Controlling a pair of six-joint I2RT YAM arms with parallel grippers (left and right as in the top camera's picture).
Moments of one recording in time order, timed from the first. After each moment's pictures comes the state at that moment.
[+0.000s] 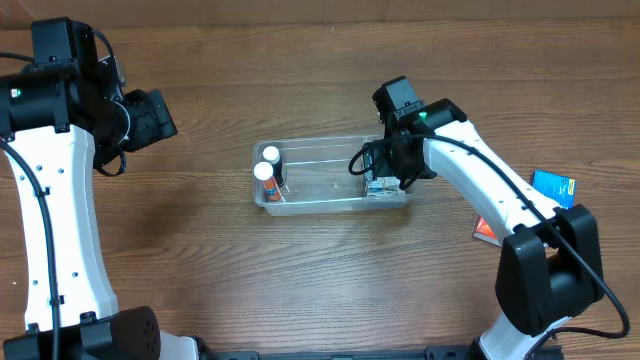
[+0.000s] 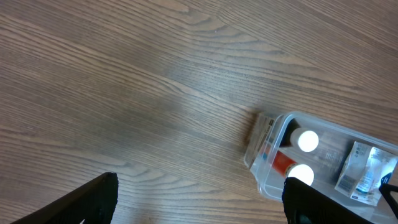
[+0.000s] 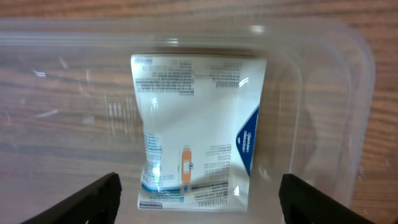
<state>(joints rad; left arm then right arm) 0.17 1.64 1.88 -1.46 0.09 -0.26 0.41 1.84 1.44 -1.00 0.01 0.36</state>
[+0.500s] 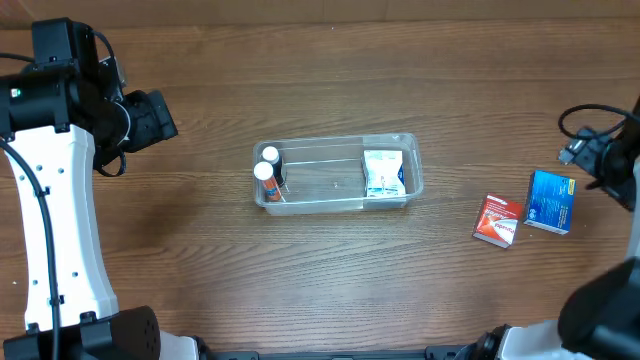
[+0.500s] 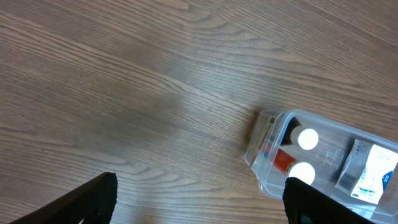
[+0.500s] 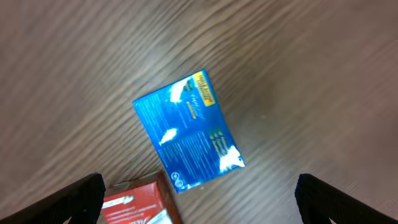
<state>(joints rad) 0.17 1.64 1.88 -1.47 0.09 -0.25 -0.49 1.68 1.44 -1.10 0.09 0.22</state>
